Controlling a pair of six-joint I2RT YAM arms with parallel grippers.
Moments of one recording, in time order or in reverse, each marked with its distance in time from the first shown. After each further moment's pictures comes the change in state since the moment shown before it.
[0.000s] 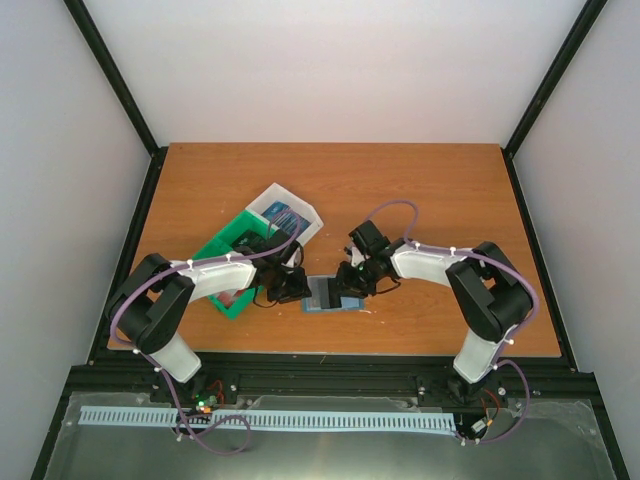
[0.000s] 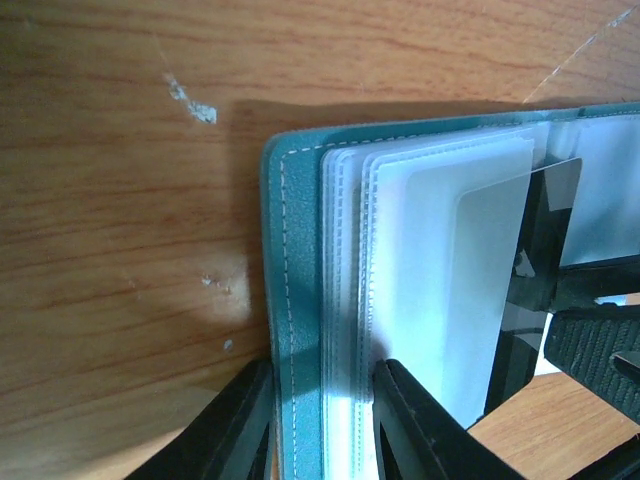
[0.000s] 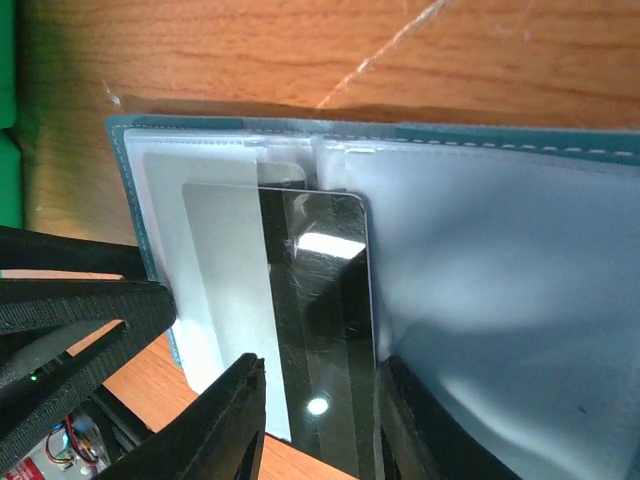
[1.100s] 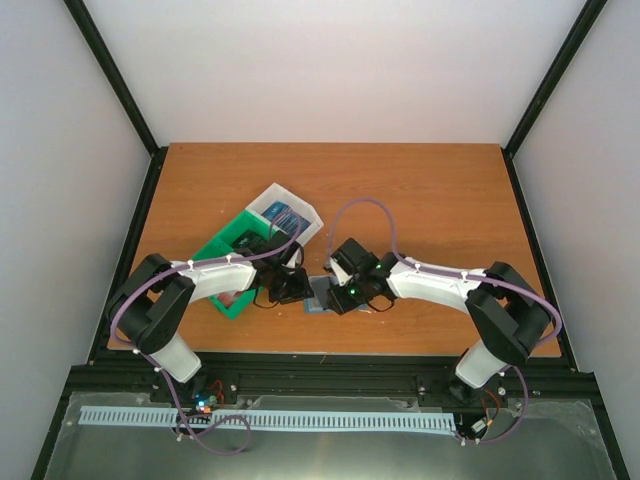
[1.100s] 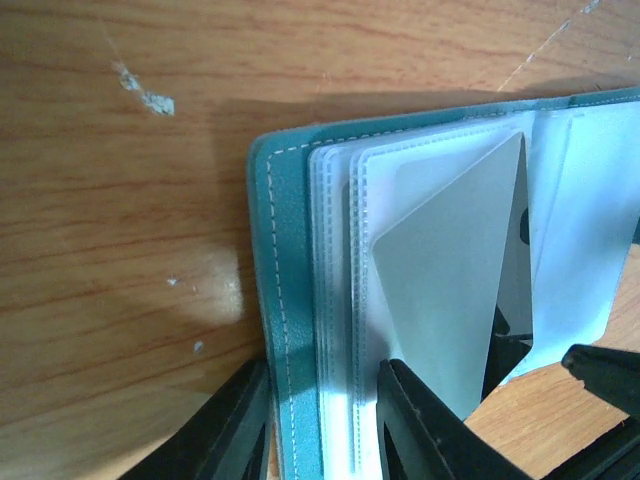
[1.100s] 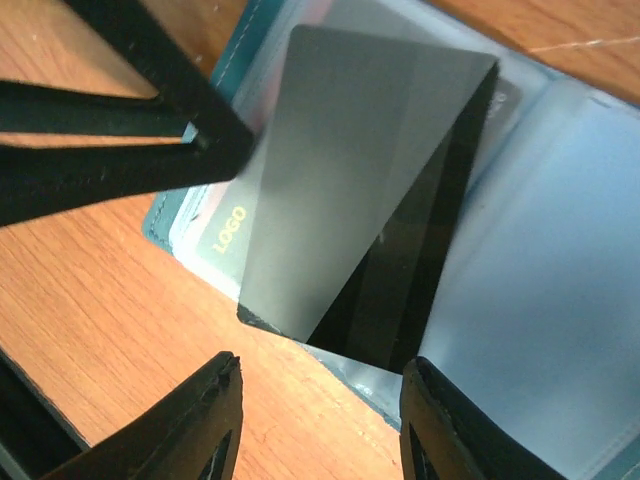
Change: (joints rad) left arm -0.004 -0.001 -0.014 0.036 0.027 0.005; right arm 0.188 -0.143 -0.024 -0.090 0.274 -0.404
